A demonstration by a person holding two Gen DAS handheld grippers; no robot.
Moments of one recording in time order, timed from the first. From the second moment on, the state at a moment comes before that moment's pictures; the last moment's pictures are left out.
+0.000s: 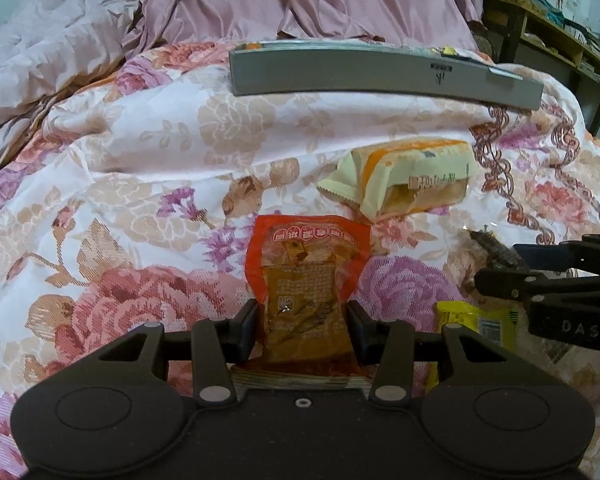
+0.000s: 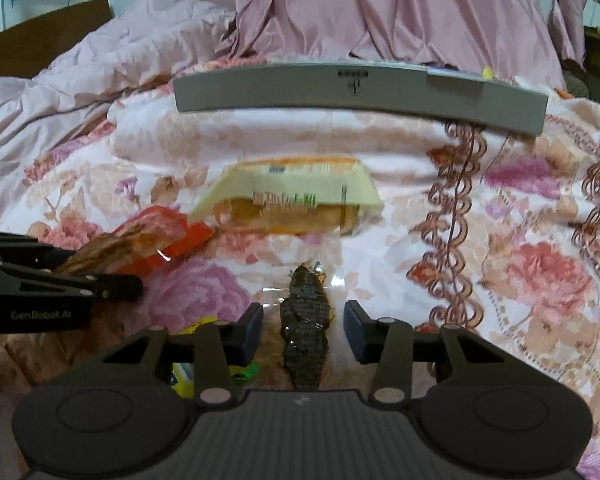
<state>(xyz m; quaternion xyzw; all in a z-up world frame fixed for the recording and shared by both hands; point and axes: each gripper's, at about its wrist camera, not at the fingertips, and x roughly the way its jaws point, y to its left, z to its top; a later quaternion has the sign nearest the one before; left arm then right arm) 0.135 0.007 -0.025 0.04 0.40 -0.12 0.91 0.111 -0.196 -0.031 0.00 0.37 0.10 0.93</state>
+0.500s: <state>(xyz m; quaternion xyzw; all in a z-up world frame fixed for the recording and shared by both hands) 0.130 0.010 -0.007 0.02 0.35 -0.12 0.93 0.114 -0.215 -0.012 0.04 0.33 0.09 0.94</state>
